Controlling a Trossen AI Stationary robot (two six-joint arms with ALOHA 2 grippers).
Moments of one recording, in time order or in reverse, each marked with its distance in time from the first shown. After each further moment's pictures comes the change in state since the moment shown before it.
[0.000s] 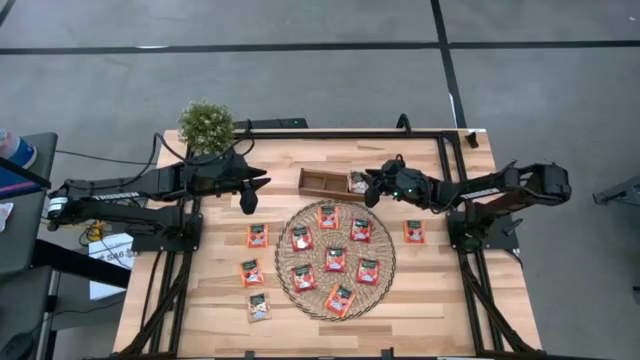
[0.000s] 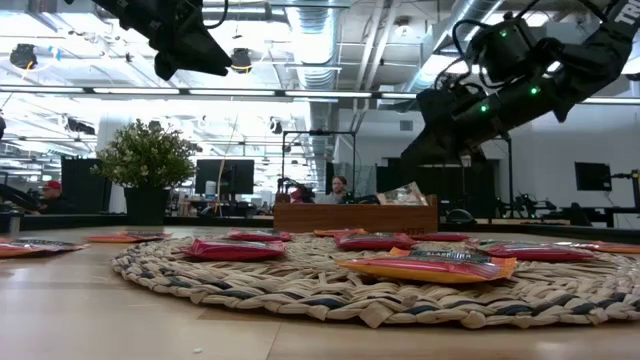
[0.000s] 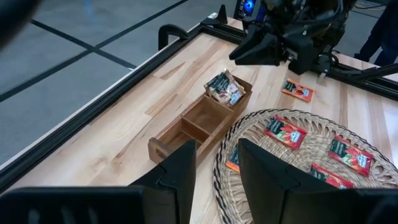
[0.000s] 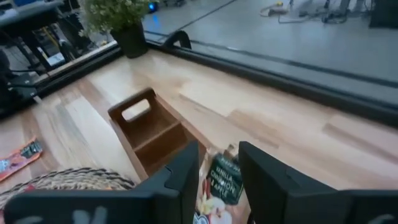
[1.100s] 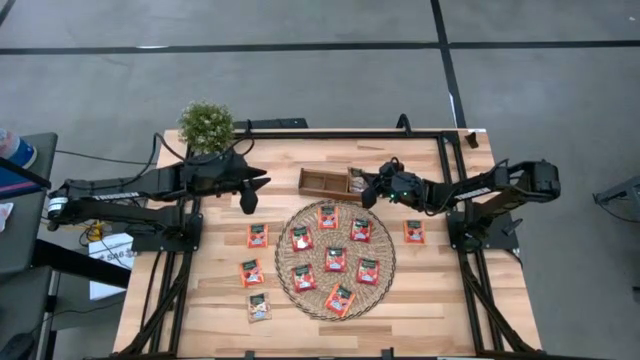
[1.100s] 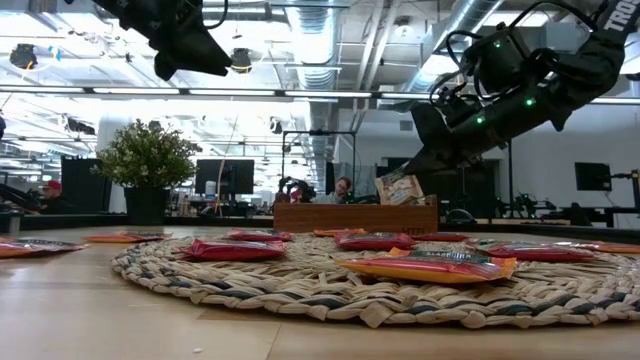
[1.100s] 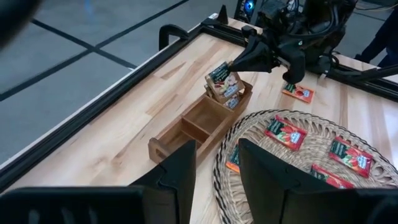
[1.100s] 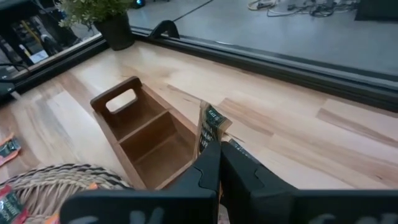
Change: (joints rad) left arm 0.000 0.000 0.000 0.000 -0.001 -0.004; right arm 0.019 0.094 -0.002 0.046 0.053 0.045
